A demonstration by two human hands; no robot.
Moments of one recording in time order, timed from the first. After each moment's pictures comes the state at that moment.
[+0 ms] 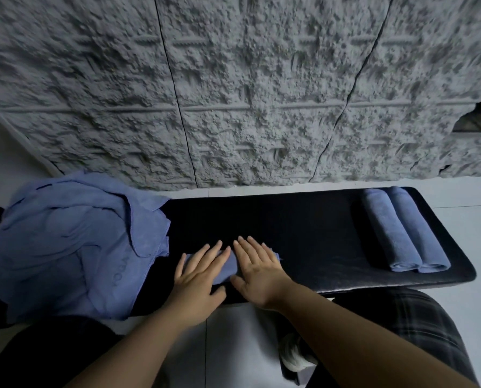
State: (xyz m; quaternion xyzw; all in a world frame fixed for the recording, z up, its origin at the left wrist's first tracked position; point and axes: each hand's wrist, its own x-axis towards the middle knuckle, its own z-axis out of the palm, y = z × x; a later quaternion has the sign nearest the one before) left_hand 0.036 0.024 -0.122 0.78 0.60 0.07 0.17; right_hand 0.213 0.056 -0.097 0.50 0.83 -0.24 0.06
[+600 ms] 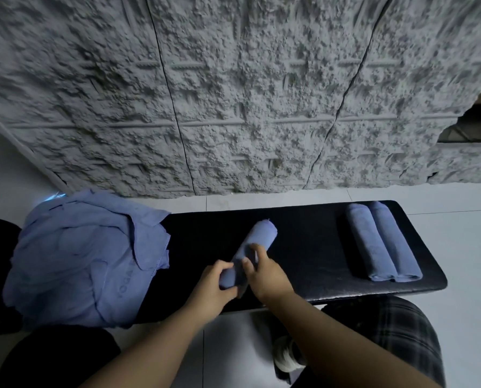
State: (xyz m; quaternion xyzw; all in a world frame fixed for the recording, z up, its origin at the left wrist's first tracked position) left_hand 0.075 0.037 -0.089 0.58 0.63 0.21 0.46; right_hand 0.223 0.062 -0.067 0.65 0.63 -0.41 -0.12
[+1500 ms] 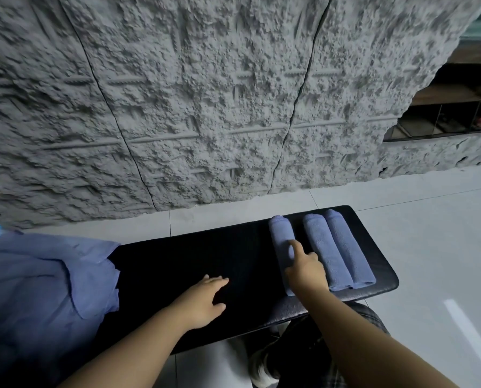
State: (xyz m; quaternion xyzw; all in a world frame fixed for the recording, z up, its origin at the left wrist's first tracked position) left_hand 0.126 0.098 -0.078 0.72 0.53 -0.06 0.44; right_hand 0.358 0.106 -0.049 0.83 0.50 -0.25 -0.01
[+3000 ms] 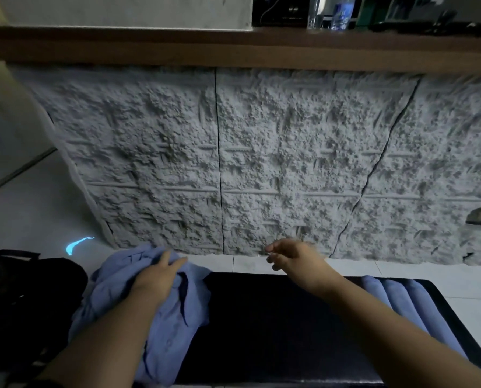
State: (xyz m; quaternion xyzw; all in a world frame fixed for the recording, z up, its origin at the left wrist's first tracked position) left_hand -0.119 0.122 0.014 0.71 0.68 -0.12 0.12; right_hand 0.193 0.127 0.112 0.53 0.69 -0.45 -0.19
